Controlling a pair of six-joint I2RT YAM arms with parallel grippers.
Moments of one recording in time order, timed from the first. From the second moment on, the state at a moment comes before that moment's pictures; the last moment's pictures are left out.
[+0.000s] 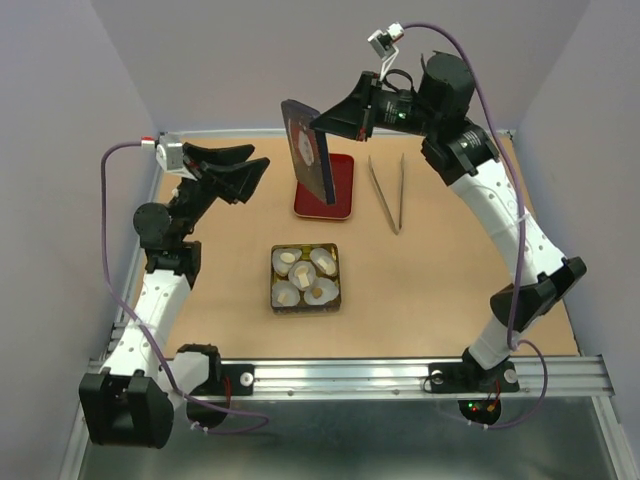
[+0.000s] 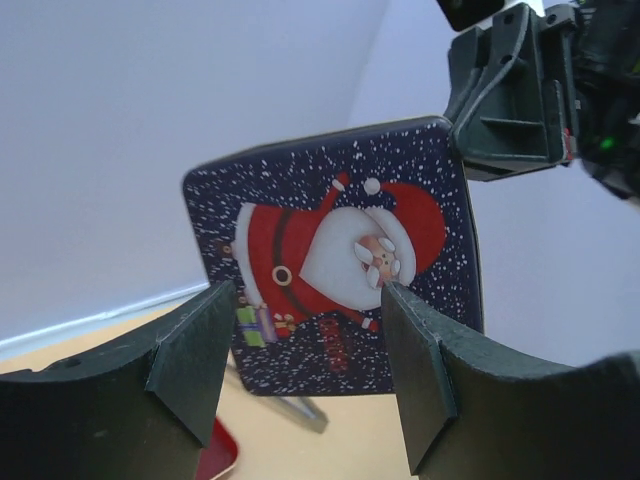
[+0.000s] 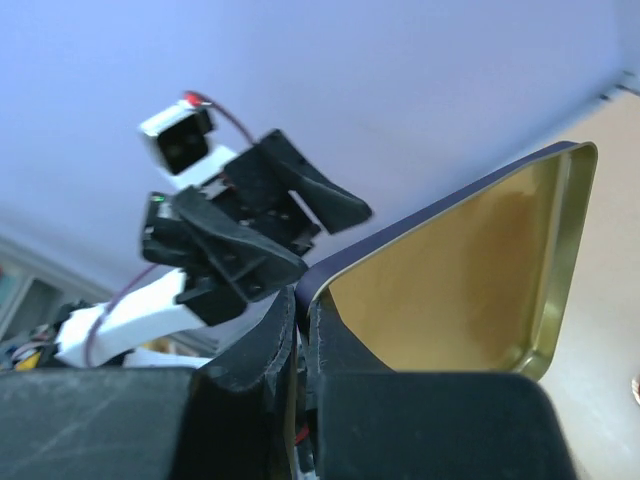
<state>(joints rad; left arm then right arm) -0.09 0.99 0.78 0.79 0.62 -0.71 0.54 1.71 2.06 -0.30 -0.76 0.62</state>
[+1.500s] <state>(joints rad) 0.02 1.06 0.76 1.16 0.74 -1.47 0.54 1.57 1.75 0.91 -1.10 1.56</state>
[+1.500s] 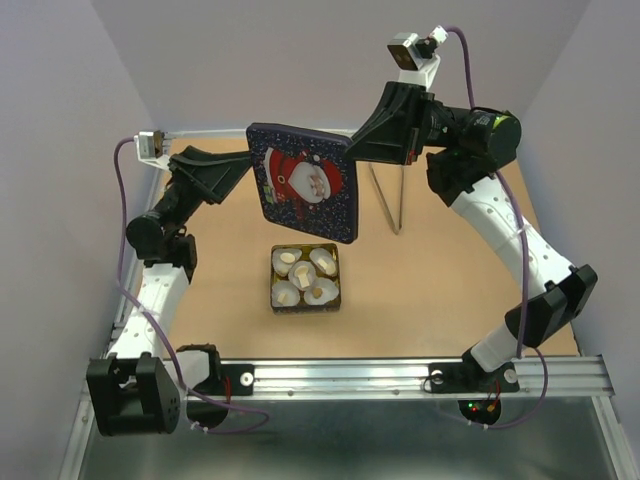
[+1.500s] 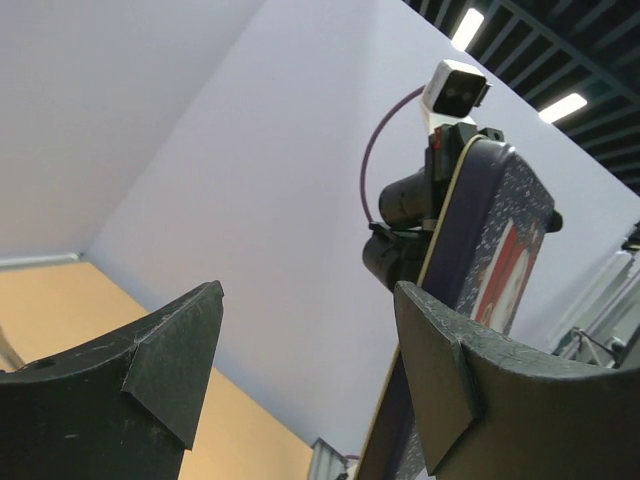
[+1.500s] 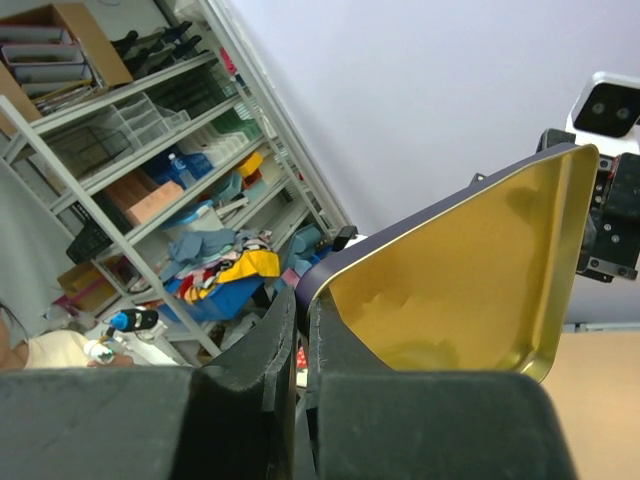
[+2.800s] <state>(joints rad) -0.09 0.99 0.79 1.16 0.73 -1.61 0.54 1.53 1.71 0.95 -1.09 1.57</state>
